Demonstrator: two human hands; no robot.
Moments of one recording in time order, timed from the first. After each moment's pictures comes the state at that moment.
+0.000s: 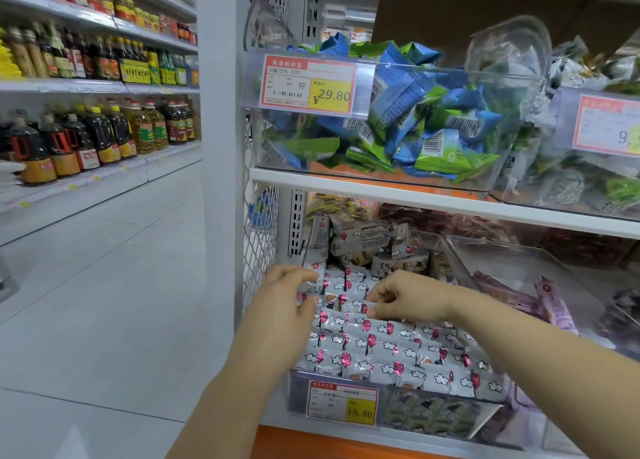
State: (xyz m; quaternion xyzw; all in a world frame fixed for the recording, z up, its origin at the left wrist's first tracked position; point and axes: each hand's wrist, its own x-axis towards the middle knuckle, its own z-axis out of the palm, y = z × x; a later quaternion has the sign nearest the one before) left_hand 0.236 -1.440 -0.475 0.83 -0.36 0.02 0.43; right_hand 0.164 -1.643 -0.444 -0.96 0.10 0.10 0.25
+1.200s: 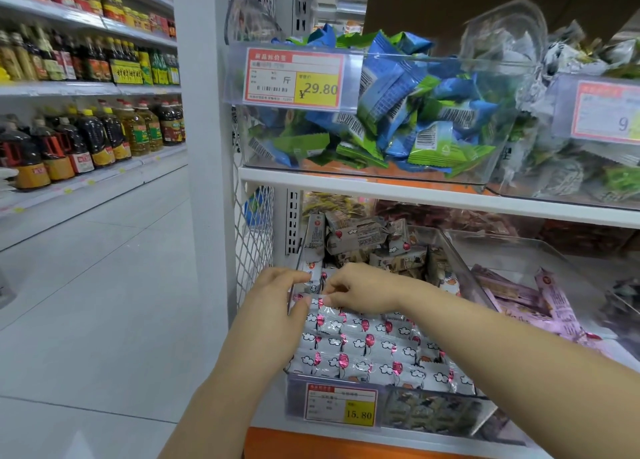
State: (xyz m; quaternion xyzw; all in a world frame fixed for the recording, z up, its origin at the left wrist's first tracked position) left_hand 0.243 -1.438 -0.478 0.83 -0.35 0.03 0.44; right_hand 0.211 -1.611 -0.450 -0.98 0.03 0.09 0.16
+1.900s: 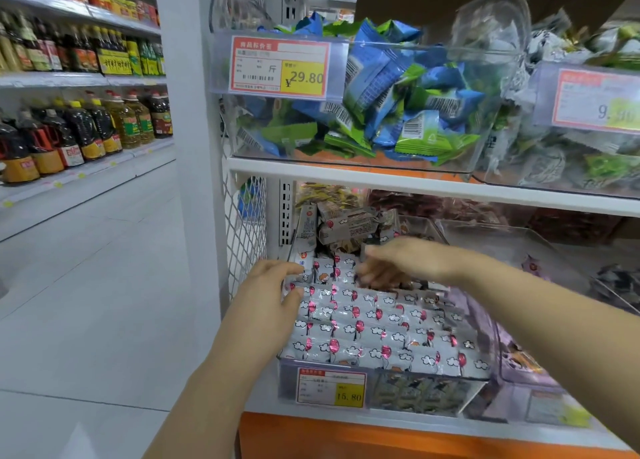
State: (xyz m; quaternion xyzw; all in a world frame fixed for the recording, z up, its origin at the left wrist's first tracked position) left_hand 0.243 -1.439 -0.479 0.83 -0.36 0.02 0.42; right_hand 0.157 -1.644 -0.415 -0.91 0.19 0.08 0.37
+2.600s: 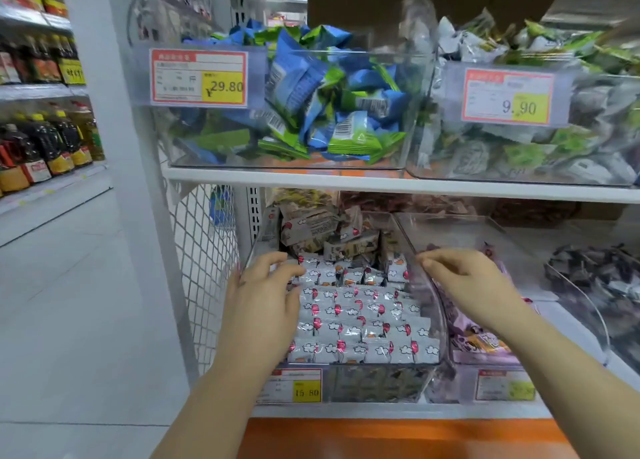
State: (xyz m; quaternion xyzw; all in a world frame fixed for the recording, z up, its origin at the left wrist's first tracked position) left_hand 0.210 -1.476 -0.477 0.85 -0.39 0.14 0.33; right_hand 0.054 -1.676 -0.438 -0.89 0.29 -0.26 0.25
